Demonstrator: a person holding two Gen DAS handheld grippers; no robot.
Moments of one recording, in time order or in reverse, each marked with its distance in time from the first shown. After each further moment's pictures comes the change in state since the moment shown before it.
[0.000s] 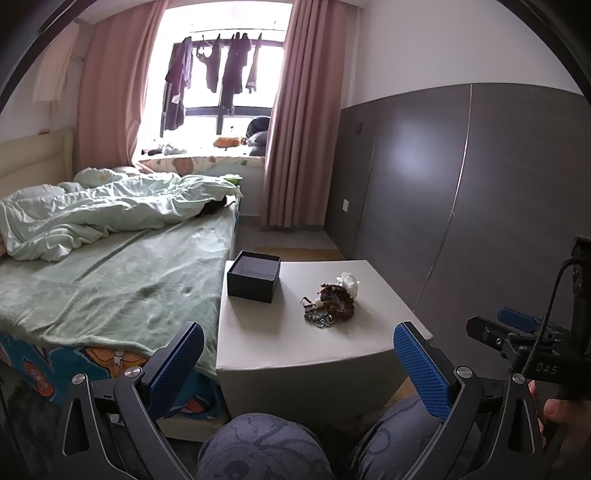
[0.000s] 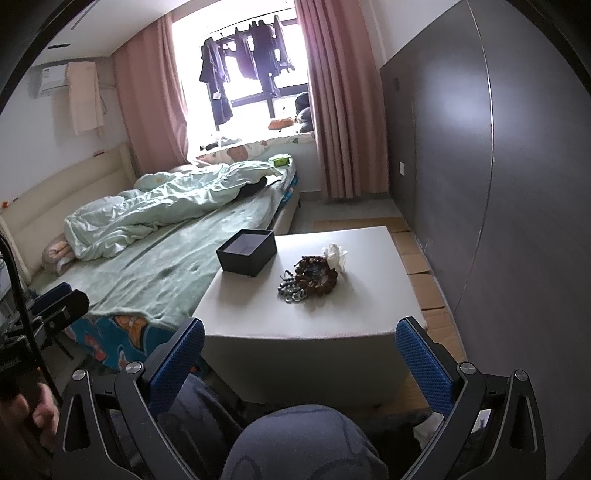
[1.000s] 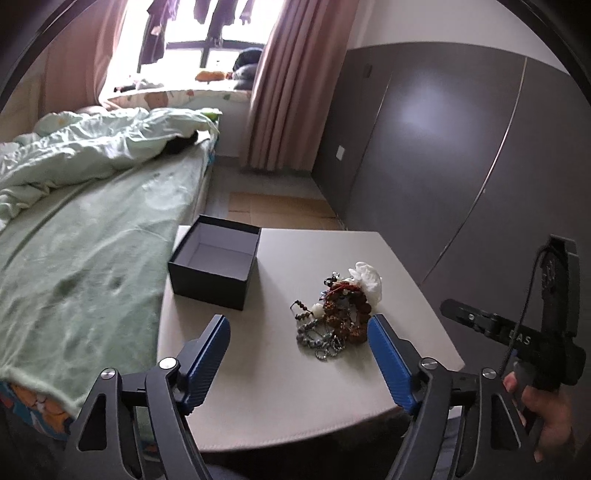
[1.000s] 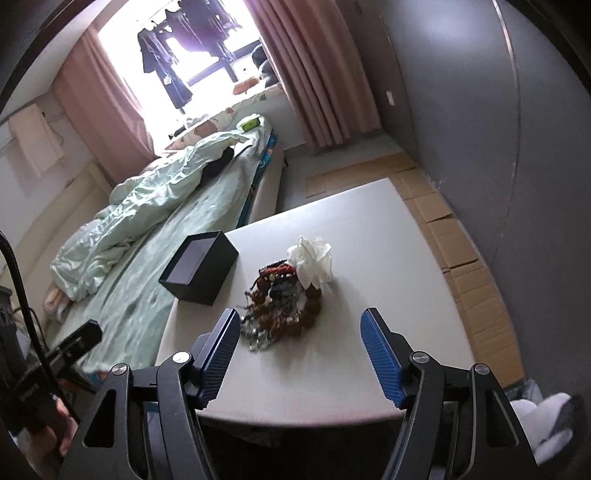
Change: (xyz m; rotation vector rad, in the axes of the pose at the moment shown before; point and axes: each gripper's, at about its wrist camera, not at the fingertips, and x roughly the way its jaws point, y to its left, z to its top) left arm 0.214 0.020 0.040 -0.069 0.259 -0.100; right arm 0.198 -0.086 0.054 0.244 0.208 0.079
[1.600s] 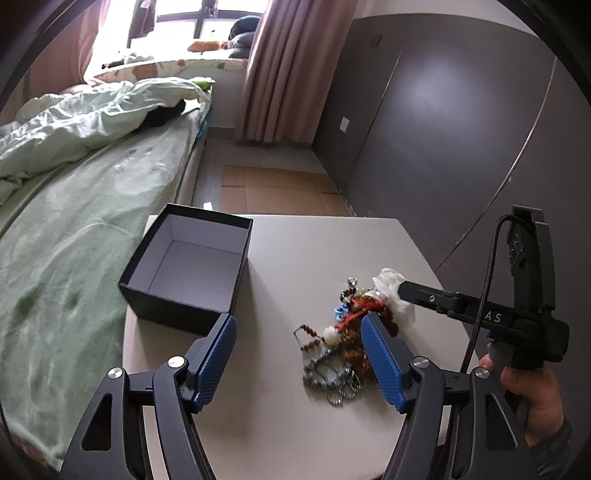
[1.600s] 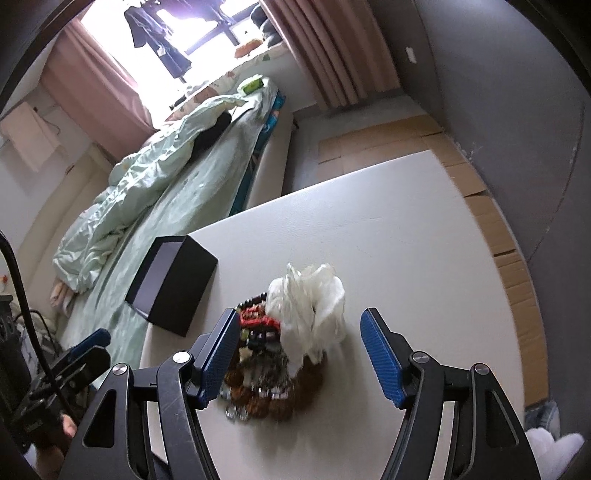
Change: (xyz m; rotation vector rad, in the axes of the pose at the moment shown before) left arm 0.096 0.011 0.037 -0.012 0.121 -0.006; right arm 0.126 -0.020 0.053 0.015 0.169 0.086
